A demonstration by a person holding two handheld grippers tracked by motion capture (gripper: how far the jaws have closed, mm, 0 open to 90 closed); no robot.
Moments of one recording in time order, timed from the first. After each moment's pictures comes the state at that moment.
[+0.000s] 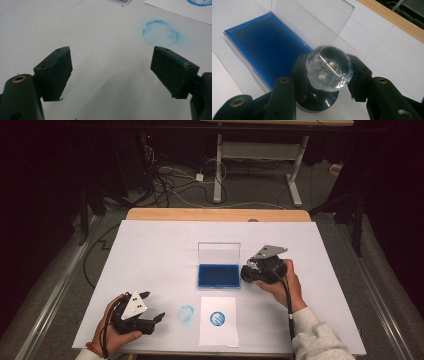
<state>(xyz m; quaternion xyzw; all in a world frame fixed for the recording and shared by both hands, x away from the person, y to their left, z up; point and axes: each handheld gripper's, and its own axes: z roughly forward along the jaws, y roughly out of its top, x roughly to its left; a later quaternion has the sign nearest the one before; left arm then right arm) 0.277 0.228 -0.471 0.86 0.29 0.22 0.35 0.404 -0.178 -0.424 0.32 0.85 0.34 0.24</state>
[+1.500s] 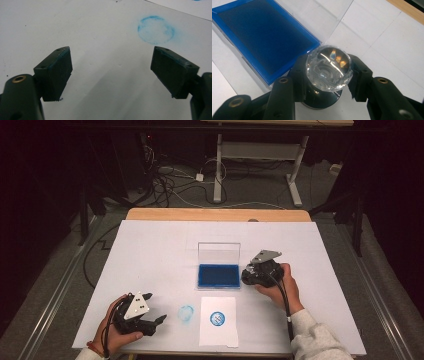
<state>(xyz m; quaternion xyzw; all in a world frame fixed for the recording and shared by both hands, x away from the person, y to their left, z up) 0.278 0.224 -0.473 0.87 0.28 0.20 0.34 0.406 -0.176 -0.443 0.32 0.86 0.31 0.24</state>
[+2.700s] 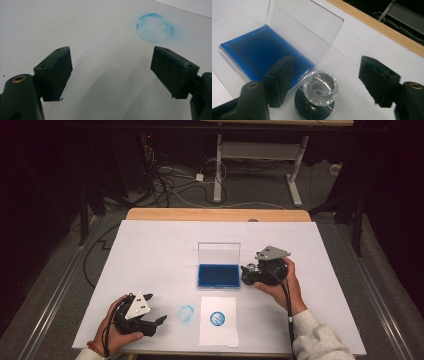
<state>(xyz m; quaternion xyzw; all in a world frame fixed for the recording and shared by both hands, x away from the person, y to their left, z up) 0.279 0.224 -0.474 0.88 0.28 0.20 0.34 0.396 -0.178 -0.421 0.33 0.82 0.38 0.27</state>
